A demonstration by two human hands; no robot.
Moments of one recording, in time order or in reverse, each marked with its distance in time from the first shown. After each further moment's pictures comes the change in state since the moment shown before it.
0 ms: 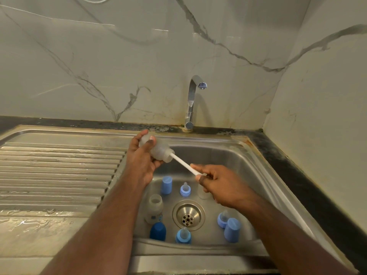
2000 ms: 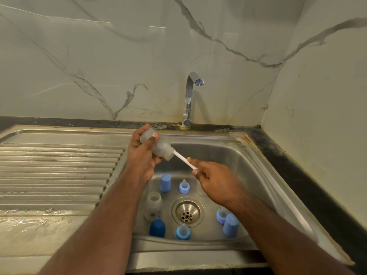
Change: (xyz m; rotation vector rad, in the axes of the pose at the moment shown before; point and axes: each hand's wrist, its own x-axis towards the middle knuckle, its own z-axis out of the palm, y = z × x) left_hand 0.001 -0.004 0.004 0.061 -0.068 0.054; right_hand 0.015 0.013 0.015 -0.241 0.121 -0.129
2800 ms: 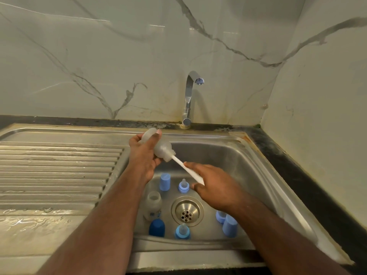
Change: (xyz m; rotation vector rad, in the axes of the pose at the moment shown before) left_hand 0.001 0.000 0.006 0.055 0.075 -0.102; right_hand -0.009 -0.005 0.001 -0.075 -0.086 -0.017
